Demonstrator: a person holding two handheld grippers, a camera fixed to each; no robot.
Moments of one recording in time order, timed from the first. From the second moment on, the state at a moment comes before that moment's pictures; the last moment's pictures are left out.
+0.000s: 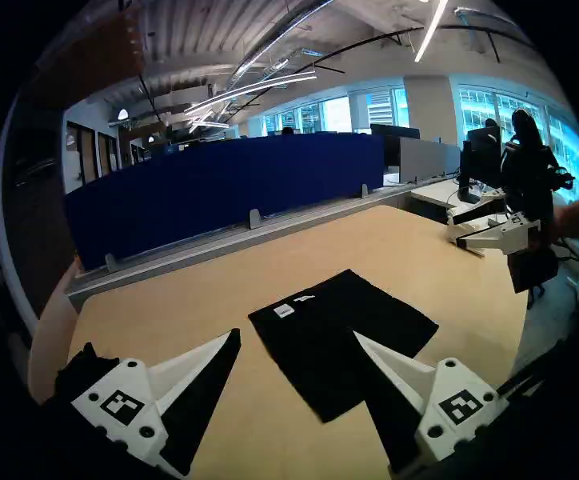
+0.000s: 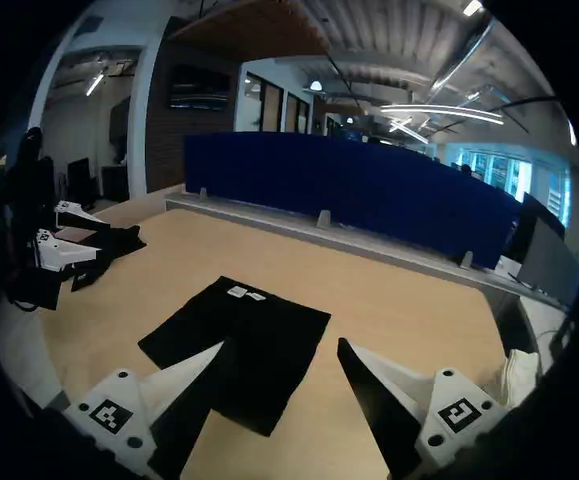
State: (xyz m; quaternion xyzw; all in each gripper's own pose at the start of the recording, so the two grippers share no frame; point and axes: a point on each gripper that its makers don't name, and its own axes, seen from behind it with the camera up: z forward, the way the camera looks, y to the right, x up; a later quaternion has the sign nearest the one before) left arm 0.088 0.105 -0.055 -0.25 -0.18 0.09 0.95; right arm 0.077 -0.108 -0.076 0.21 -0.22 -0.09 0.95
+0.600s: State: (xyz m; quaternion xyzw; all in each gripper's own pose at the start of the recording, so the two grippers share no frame) left arm 0.009 0.119 -0.068 -0.27 -0.25 0.11 0.92; right arm -0.001 -0.104 -0.073 0.23 -0.28 -0.11 0.93
